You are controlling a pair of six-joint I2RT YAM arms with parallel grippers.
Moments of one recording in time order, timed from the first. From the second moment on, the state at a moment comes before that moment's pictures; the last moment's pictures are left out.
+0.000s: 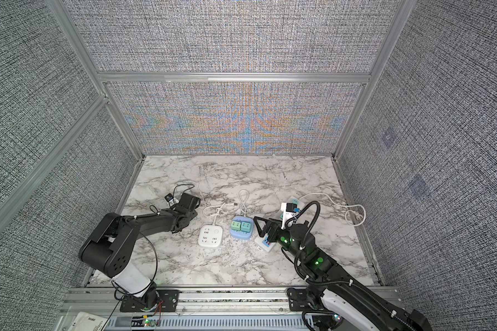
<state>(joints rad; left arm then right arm) -0.49 1.67 0.75 -0.16 -0.47 -1.12 0.69 0.70 0.31 0.17 -0.01 0.82</state>
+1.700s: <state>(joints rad) -0.18 1.04 0.71 -0.22 -0.43 -0.79 1.13 1.93 1.37 -0.10 0.28 0.77</state>
